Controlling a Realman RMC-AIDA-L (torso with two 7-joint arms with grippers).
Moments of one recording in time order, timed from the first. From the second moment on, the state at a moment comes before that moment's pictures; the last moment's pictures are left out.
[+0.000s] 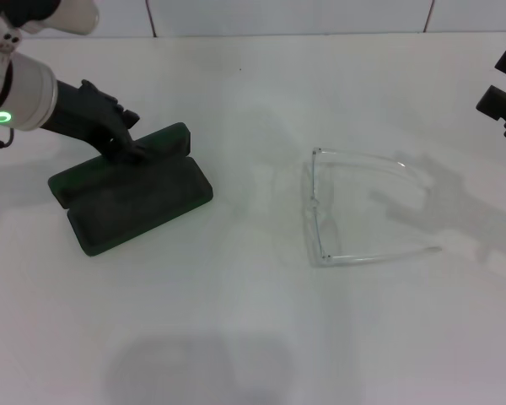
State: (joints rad) left arm -0.60 -2.09 1.13 1.28 2.56 1.40 -2.06; right arm 0.41 2.01 -0.61 -0.51 -1.51 -1.80 1.20
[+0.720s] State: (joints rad) left arm -0.63 -2.09 1.14 1.22 2.65 1.38 -2.12; right arm 0.42 2.01 -0.61 -0.49 -1.51 -1.78 1.17
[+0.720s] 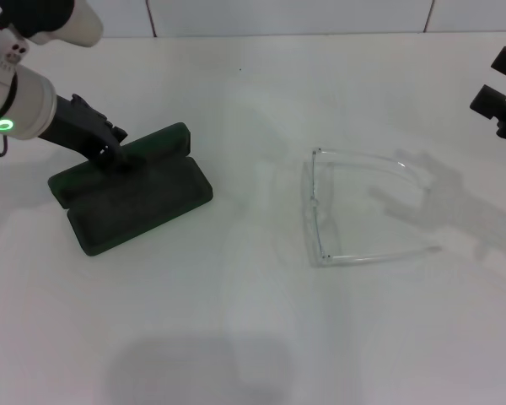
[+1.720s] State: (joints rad) left arm -0.46 -2.09 1.38 1.61 2.51 1.46 -2.16; right arm 0.40 2.01 -0.58 -0.47 -1.50 -1.78 1.16
